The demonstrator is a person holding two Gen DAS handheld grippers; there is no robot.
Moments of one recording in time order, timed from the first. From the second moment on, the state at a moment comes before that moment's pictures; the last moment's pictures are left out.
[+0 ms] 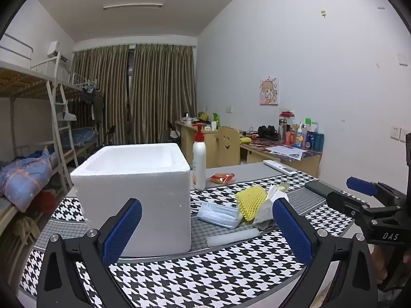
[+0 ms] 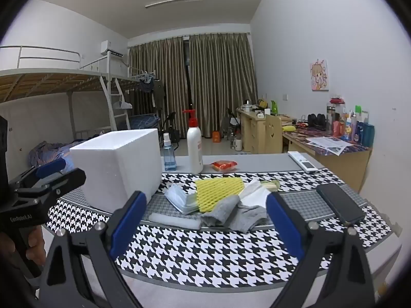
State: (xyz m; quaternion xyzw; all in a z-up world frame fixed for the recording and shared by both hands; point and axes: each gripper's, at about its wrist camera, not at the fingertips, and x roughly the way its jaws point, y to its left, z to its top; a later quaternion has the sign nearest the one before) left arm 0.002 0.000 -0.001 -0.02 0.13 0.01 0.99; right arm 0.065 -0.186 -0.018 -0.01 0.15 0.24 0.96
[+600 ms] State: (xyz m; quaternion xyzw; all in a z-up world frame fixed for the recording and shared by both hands) left arm -0.002 -0.001 0.003 -0.01 0.12 0.01 0.99; right arm 0.064 -0.185 -0.016 -0.01 0.14 0.24 0.96
